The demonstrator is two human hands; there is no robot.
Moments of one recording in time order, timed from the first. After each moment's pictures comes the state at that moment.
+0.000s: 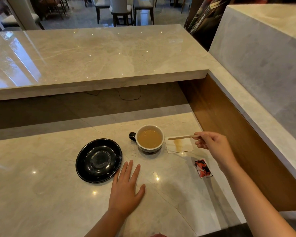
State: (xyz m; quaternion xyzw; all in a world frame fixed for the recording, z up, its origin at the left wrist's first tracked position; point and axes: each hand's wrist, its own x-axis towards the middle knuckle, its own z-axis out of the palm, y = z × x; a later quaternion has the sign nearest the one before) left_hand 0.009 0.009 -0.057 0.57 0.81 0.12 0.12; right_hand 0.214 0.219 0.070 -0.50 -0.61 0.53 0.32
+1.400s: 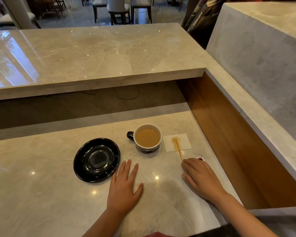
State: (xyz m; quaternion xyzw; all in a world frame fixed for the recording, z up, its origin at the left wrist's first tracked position) left_hand 0.008 0.008 -0.060 0.57 0.80 0.14 0.11; right_hand 0.250 0.163 -0.019 -0.32 -0.94 0.07 0.11
